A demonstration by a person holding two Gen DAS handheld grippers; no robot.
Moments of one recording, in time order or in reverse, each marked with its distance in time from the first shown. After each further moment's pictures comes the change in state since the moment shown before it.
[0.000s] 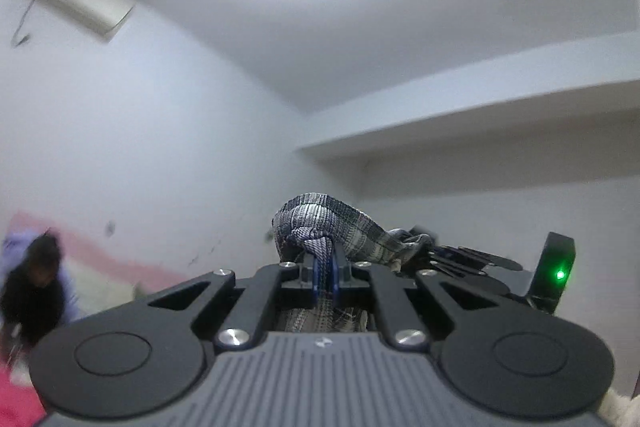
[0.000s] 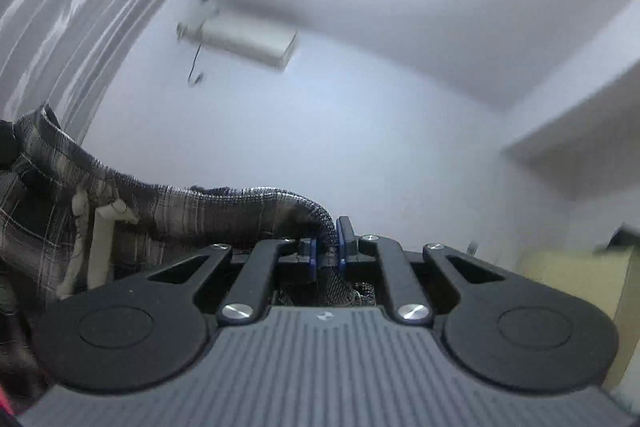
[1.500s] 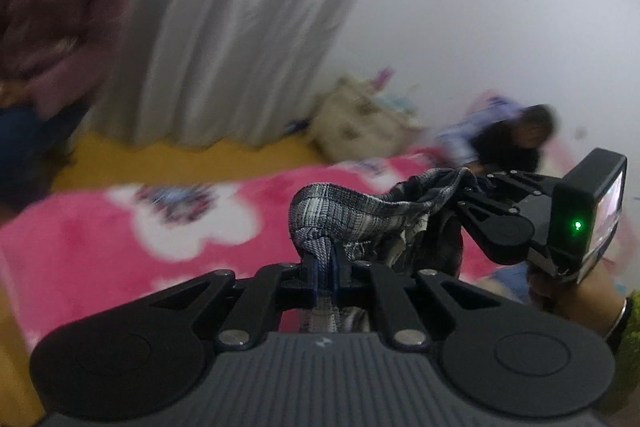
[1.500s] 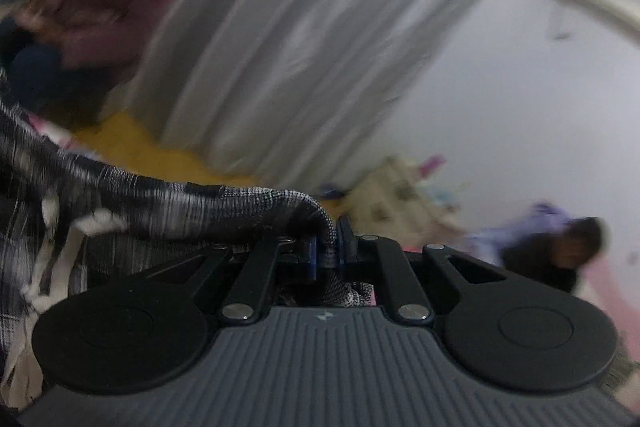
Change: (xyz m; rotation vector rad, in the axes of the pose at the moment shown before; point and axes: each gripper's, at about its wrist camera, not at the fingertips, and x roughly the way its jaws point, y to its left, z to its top) left arm -0.324 0.298 -0.353 -0.404 0.262 1.425; right arm 0.082 0.654 -0.277 -0.328 0.102 0.964
